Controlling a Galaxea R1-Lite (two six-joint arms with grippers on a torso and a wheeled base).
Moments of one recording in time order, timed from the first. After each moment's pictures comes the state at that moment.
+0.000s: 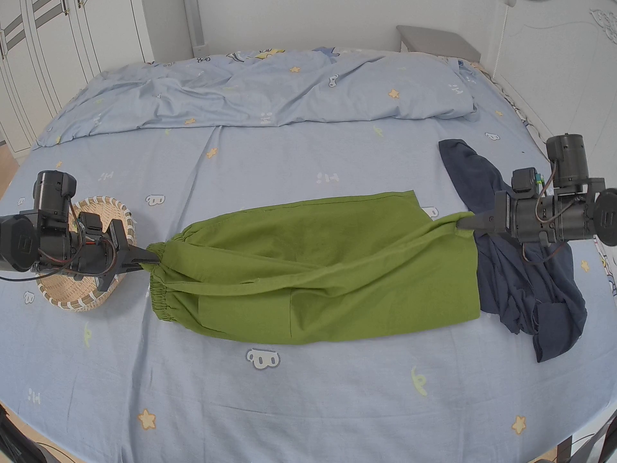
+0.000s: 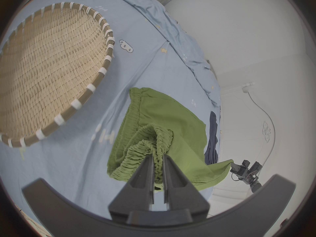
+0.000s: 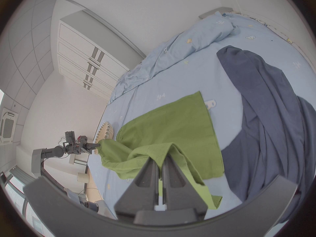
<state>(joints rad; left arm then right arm) 0.09 1.72 -1.00 0.00 -0.60 -0.57 0.17 1.71 -1.12 -0.01 0.53 0.31</state>
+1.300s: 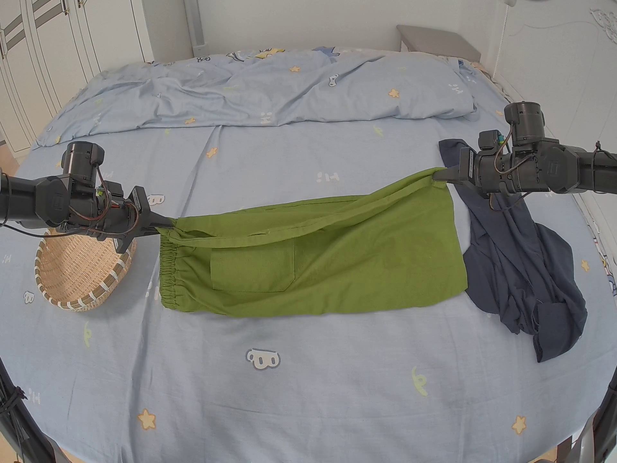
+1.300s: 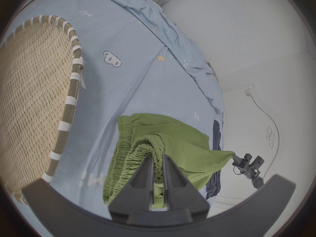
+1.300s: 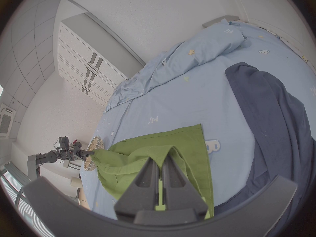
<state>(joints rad) 0.07 1.96 -1.39 0.11 -0.56 -0.57 0.13 2.08 -1.69 0.11 0.53 0.29</state>
